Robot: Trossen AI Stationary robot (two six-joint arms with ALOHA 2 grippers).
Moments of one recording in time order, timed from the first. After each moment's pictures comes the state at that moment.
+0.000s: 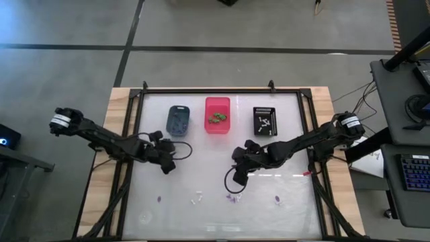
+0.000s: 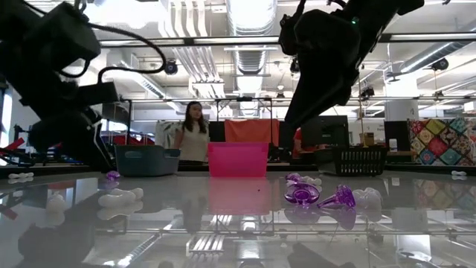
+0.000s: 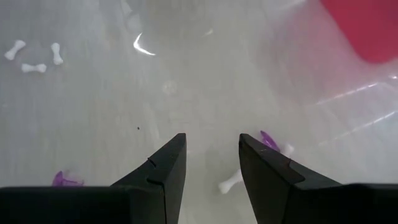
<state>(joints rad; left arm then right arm) -0.26 1.16 0.35 -0.30 -0.54 -0.51 0.26 1.64 1.02 -0.35 0.27 0.55</state>
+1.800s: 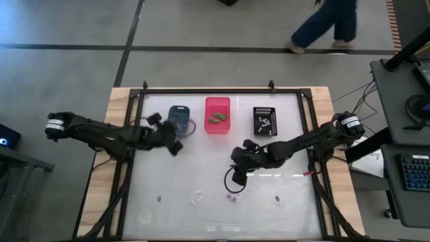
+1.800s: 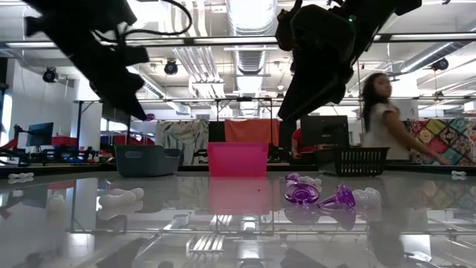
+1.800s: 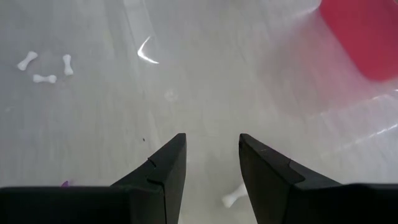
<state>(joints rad) -0.03 1.10 0.60 -0.46 -0.72 -0.35 0.26 1.64 1.02 -0.30 0.27 0.52</state>
